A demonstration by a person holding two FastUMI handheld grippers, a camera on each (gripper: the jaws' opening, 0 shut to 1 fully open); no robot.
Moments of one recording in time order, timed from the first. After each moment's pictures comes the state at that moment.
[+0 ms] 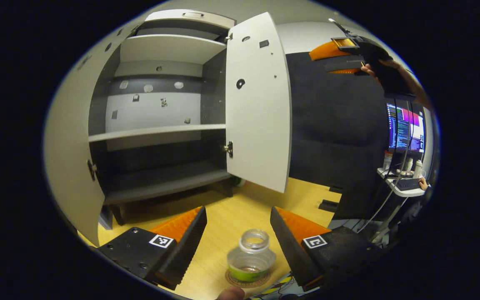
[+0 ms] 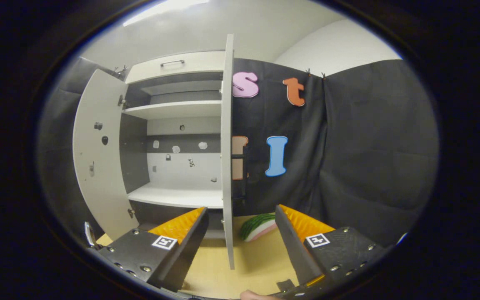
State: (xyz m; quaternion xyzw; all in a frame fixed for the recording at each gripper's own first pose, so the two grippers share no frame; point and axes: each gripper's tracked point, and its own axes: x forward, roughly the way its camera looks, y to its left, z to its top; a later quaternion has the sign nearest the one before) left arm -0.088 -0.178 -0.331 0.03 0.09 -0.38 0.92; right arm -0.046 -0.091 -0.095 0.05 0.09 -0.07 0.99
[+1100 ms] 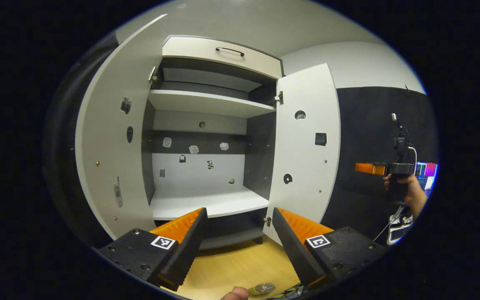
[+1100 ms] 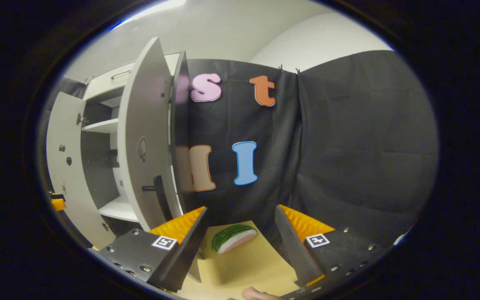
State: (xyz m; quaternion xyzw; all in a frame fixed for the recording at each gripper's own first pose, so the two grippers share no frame) left arm -0.036 -0.077 -0.060 -0.04 0.05 -0.25 0.97; right arm 0.026 -0.230 -0.083 0.08 0.10 -0.12 0.98
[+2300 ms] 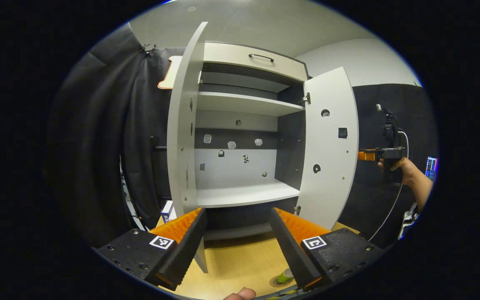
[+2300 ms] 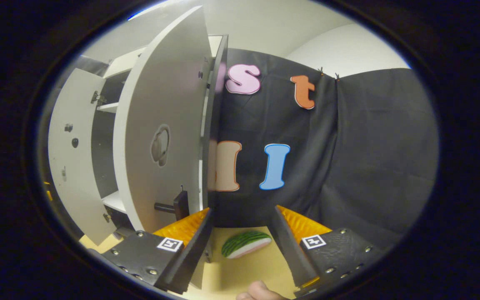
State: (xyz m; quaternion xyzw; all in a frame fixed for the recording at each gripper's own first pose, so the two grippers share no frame) left arm -0.075 0.019 -0.091 -0.02 0.07 -0.16 0.98; right arm 0.103 -0.146 -0.081 0.02 0.11 -0.03 0.99
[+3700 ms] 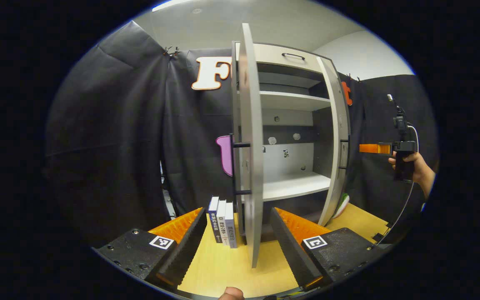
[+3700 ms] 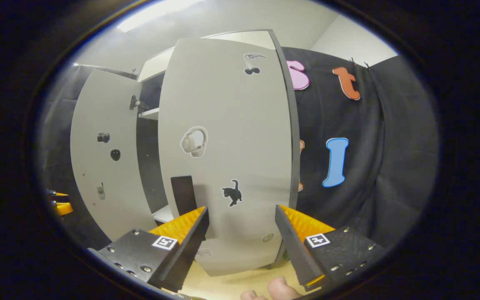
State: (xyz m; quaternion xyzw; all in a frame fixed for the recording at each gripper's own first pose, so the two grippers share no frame) left arm -0.070 0.154 -0.096 0.02 0.07 -0.05 1.00; right arm 0.126 0.018 -0.088 0.08 0.10 0.10 0.99
